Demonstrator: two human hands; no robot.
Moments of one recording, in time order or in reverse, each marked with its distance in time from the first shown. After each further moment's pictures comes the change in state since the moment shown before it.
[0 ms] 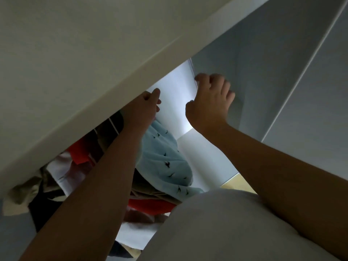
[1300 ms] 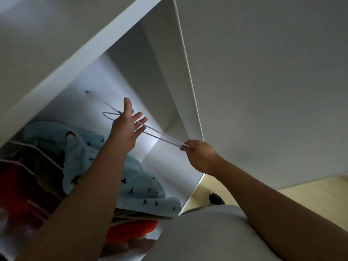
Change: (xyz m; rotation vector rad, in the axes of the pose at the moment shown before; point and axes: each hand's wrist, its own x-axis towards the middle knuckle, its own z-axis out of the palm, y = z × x) left_hand -0.044 0.062 0.090 -0.683 -0.475 -0.368; right_hand -0.100 0.151 -0.075 0.274 -0.632 0.318
